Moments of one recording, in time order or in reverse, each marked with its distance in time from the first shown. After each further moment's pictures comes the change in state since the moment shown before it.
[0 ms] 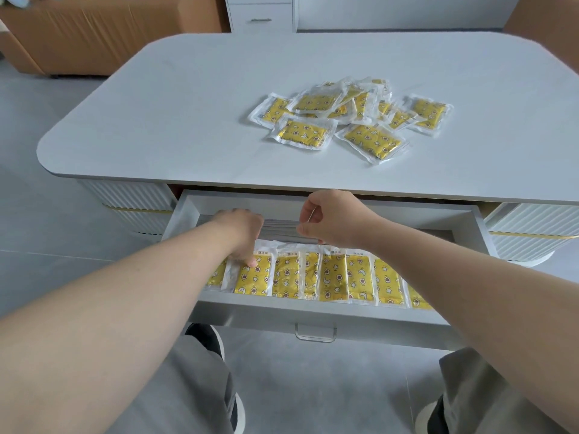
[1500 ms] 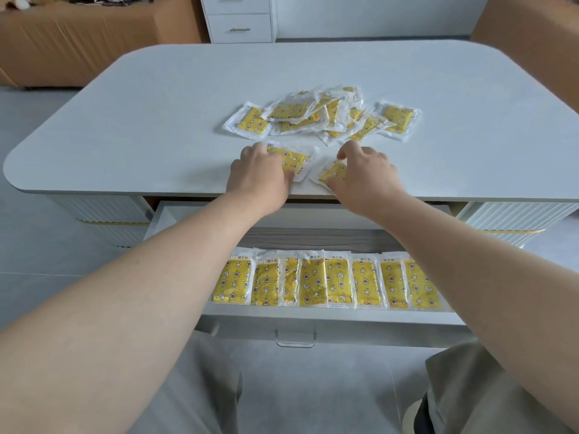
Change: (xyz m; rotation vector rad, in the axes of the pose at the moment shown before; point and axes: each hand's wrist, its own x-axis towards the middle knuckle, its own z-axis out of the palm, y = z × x) left_hand 0.015 0.050 -0.078 -0.361 0.737 -0.031; right_hand -0.003 0.030 -0.065 -0.302 0.386 0.234
